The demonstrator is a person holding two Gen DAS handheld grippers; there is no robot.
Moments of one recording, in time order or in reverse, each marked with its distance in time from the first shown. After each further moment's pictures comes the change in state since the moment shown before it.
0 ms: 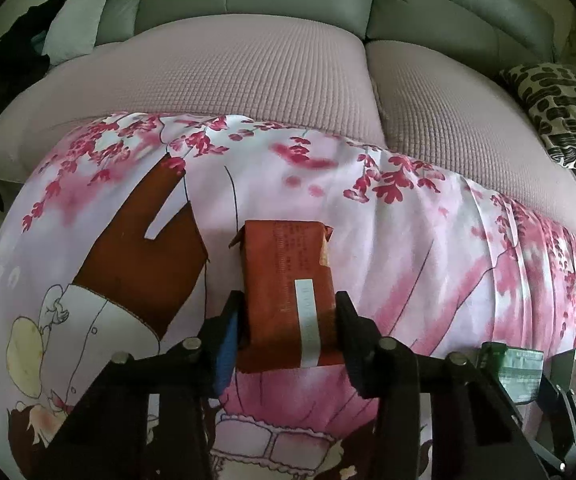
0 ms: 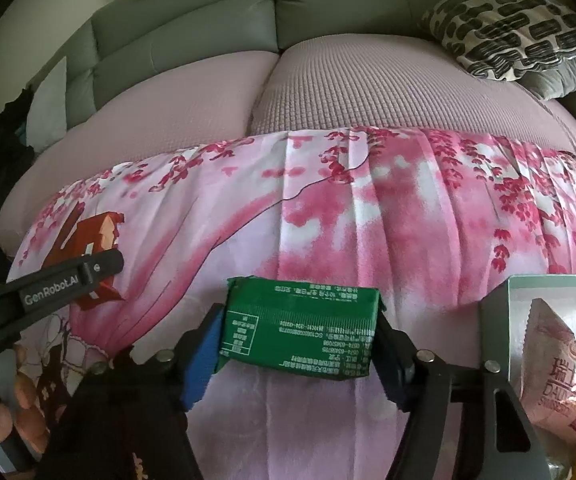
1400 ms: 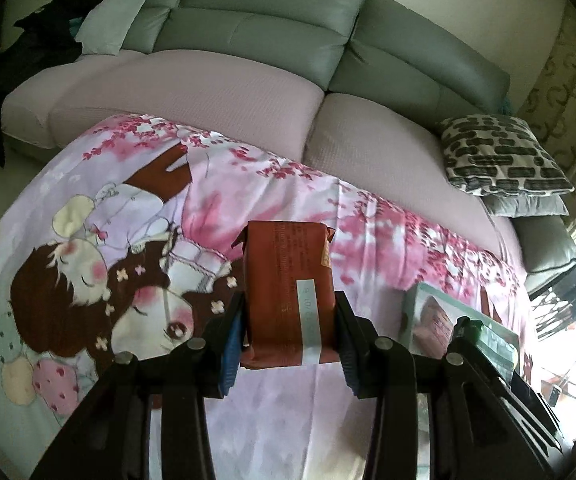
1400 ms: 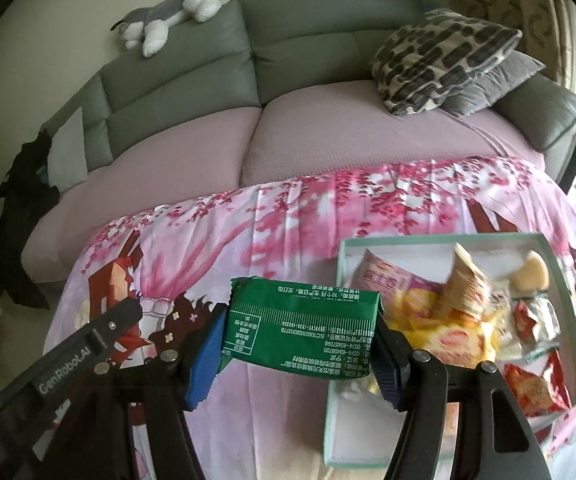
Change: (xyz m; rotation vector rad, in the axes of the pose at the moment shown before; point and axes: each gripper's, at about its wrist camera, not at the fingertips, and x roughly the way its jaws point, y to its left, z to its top) left arm -0.178 -0.046 -0.117 -0.141 -0.149 -0.166; right arm -0.193 -0.056 -0.047 0.090 -0.127 0.015
